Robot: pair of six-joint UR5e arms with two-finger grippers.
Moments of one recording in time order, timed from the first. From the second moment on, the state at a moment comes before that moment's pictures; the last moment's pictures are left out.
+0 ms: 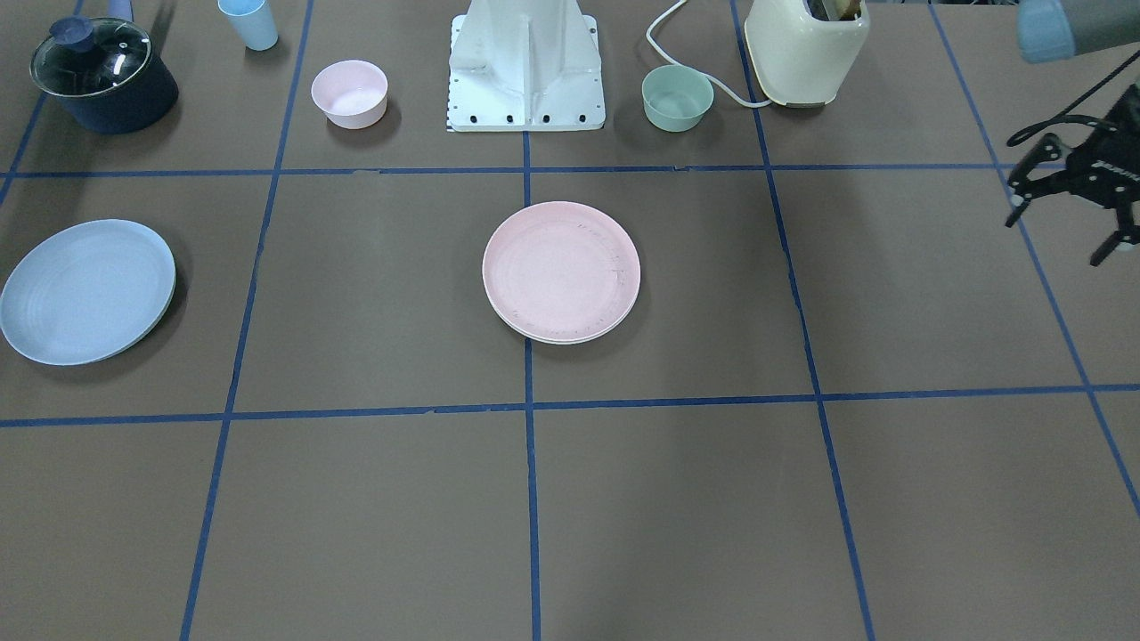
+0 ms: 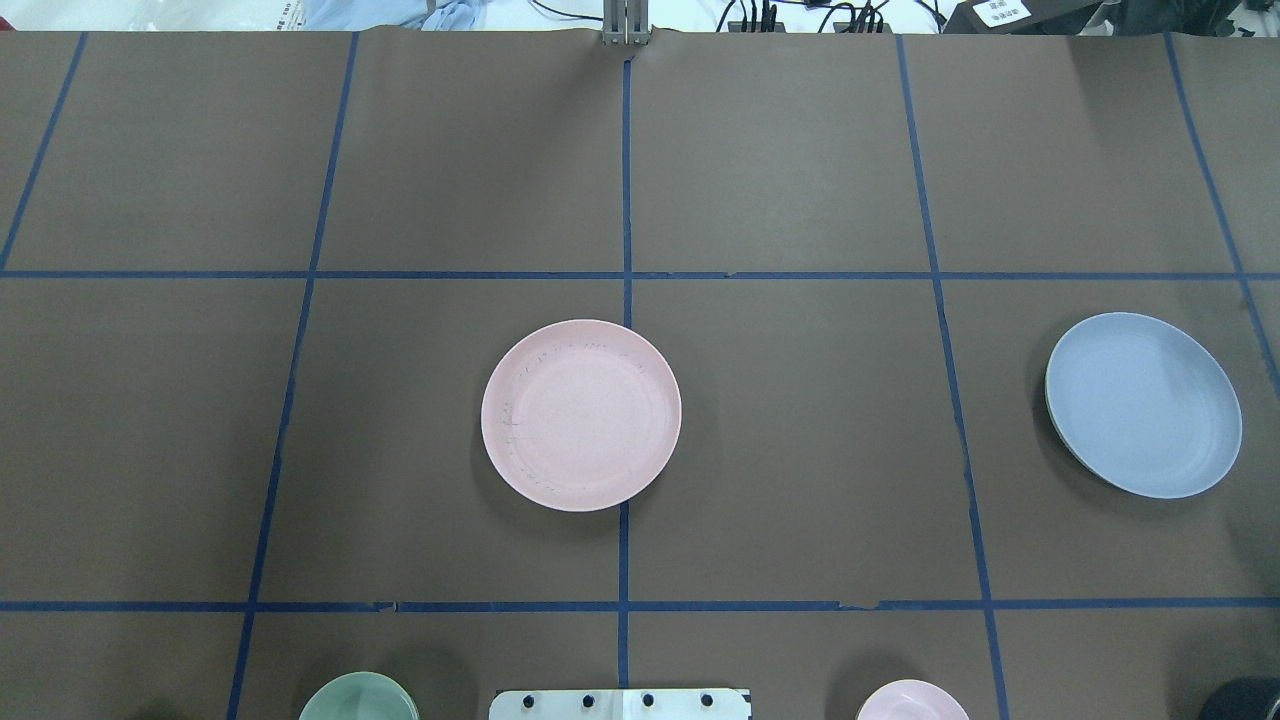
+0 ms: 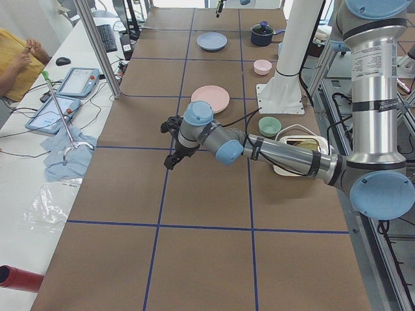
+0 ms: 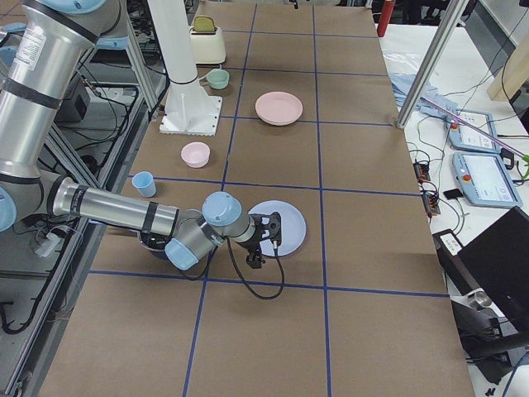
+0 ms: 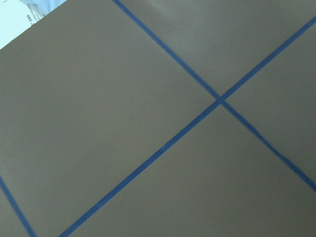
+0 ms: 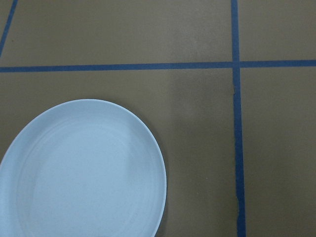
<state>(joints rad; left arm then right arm) -1.32 -1.45 -1.90 -2.04 -2.27 0.12 1.26 -1.99 1.68 -0.52 2.24 0.71</state>
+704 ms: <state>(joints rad) -1.33 -1.42 -1.89 -2.07 -2.27 0.13 1.02 -1.89 1.51 -0.38 2.02 0.86</state>
